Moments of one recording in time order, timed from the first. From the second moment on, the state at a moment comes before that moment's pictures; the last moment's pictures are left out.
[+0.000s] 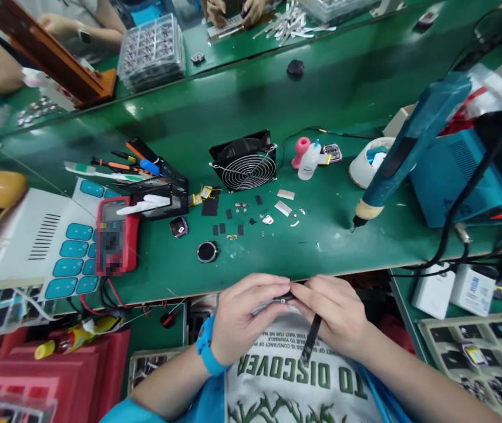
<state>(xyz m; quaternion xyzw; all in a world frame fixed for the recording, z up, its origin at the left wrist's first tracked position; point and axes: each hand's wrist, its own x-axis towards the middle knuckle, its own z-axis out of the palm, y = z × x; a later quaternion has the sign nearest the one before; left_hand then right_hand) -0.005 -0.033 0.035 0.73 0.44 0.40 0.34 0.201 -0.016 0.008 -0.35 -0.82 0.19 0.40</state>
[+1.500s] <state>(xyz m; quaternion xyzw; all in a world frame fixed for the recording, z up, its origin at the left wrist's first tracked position) 0.003 -0.009 -0.007 0.63 0.51 0.39 0.44 0.205 -0.020 -0.016 -0.38 -0.64 0.43 0.51</state>
